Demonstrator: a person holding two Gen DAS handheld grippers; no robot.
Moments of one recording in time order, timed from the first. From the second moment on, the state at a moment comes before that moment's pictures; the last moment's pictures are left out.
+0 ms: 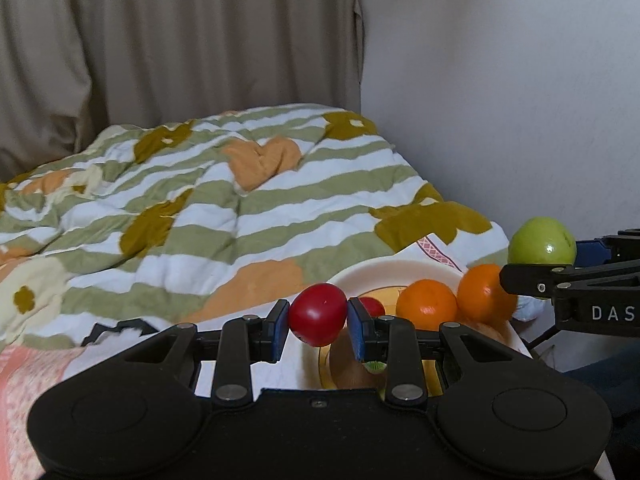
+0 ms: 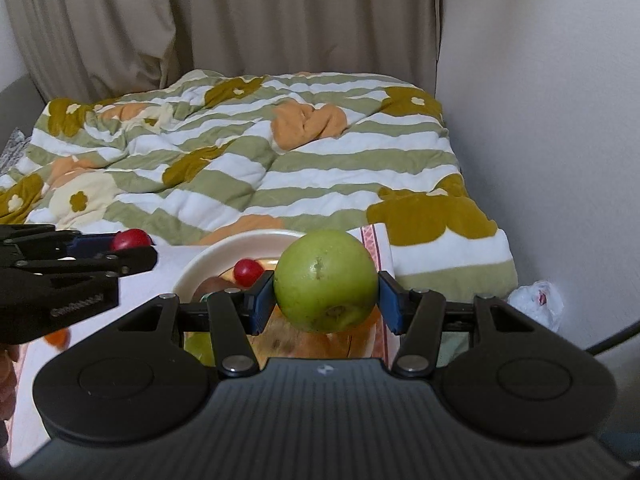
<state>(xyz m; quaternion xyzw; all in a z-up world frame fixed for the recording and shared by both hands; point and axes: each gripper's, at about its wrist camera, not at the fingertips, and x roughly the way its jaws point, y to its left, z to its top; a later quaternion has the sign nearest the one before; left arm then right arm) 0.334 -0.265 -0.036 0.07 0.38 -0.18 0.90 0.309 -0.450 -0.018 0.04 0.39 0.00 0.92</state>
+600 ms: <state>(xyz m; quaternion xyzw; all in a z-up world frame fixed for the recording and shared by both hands) 0.379 -0.297 -0.078 0.11 0.41 -0.21 0.88 0.355 -0.460 -0.036 0.05 0.40 0.00 0.91</state>
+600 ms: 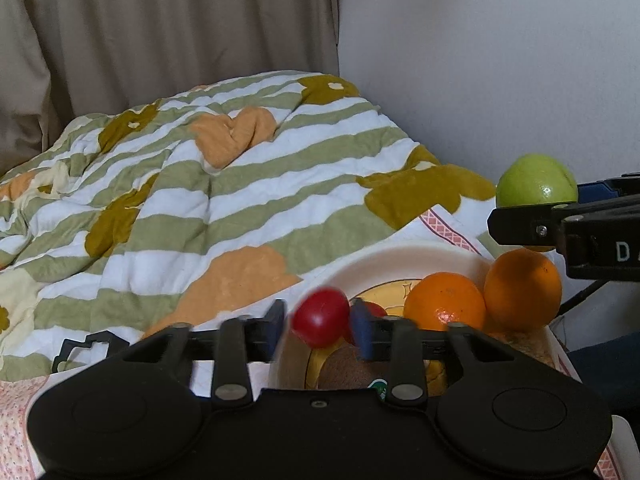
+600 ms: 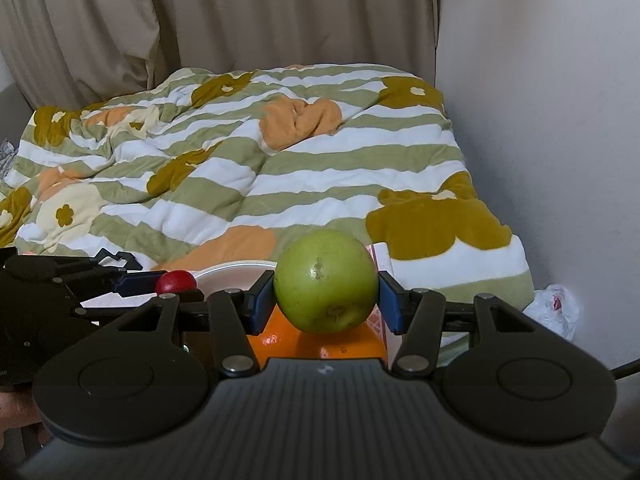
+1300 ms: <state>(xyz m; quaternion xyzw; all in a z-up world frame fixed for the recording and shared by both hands) 0.351 -0.234 -0.052 0.07 0.41 -0.15 0.90 0.403 -0.408 -0.075 0.02 0.43 0.03 0.90</state>
